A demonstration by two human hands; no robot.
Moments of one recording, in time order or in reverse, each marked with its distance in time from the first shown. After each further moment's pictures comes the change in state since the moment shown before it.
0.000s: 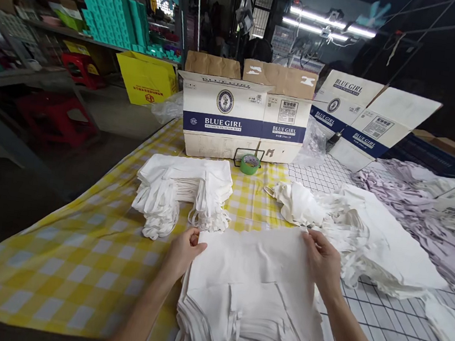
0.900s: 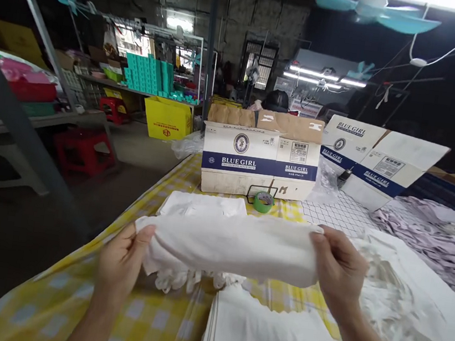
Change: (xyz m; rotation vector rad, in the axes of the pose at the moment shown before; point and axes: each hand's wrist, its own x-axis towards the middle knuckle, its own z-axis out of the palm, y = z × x) left_hand 0.008 0.065 -0.164 -0.083 0.617 0.242; right_hand 0.032 -0.155 0.063 0.173 0.284 -0.426
